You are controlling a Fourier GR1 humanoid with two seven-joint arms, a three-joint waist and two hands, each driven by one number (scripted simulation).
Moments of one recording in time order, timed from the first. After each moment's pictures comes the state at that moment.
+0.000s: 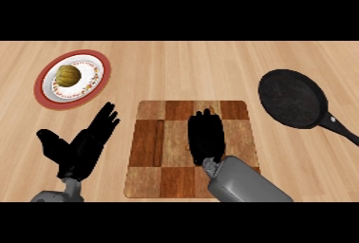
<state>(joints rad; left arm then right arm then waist) -0.04 0.22 -0.17 -1.55 0.34 0.06 0.19 -0.55 -0.10 0.75 -1.33 0.96 0.18 0.91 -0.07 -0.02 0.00</state>
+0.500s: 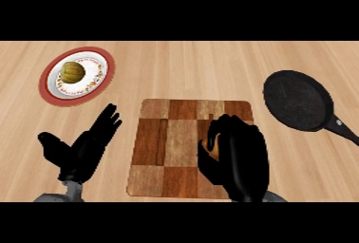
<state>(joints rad) -0.02 0.21 -0.19 -1.58 0.33 0.06 0.19 -0.36 -0.19 0.70 -1.85 1.13 -0.06 1.01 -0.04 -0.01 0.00</state>
